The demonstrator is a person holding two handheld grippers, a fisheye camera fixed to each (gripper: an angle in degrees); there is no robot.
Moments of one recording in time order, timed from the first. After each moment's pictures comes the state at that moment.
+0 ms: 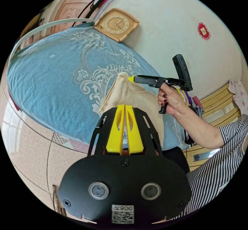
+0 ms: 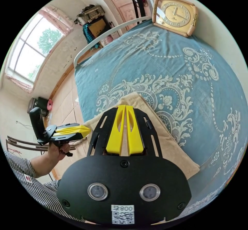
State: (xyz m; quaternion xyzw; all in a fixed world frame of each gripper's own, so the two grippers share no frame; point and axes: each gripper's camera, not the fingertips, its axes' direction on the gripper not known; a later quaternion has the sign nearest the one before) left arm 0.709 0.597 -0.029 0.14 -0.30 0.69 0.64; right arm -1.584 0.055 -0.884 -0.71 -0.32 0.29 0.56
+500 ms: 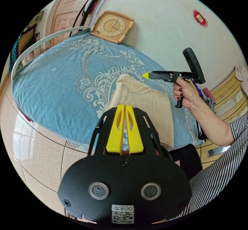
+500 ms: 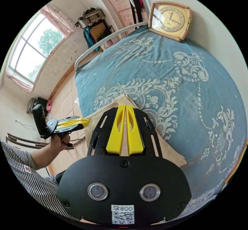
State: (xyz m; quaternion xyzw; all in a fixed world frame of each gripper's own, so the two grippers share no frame) left arm 0.677 0.634 0.017 0.17 -0.36 0.71 0.58; right arm -1.547 0.037 -0.891 -0.70 -0.31 0.29 0.57
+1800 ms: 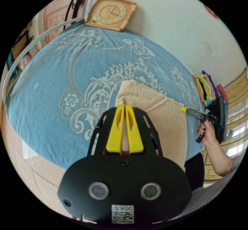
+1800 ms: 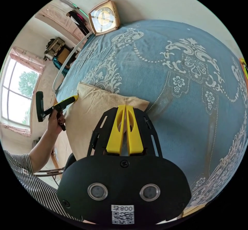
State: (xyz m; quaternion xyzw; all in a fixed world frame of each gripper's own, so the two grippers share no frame) left arm 0.651 0.639 0.169 0.16 -0.44 0.67 0.57; right arm -1.486 0.132 -1.094 -0.73 -0.13 0.41 0.53
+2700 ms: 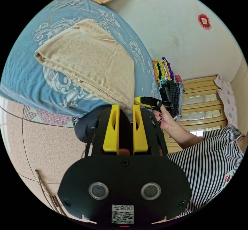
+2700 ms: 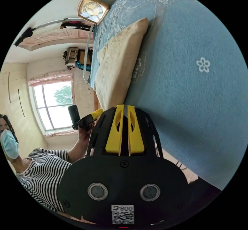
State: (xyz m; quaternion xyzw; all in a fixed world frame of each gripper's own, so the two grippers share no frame) left arm 0.464 0.635 0.141 -0.07 -0.33 0.63 0.70; right arm -1.543 0.199 -1.254 -0.66 -0.23 0.63 0.33
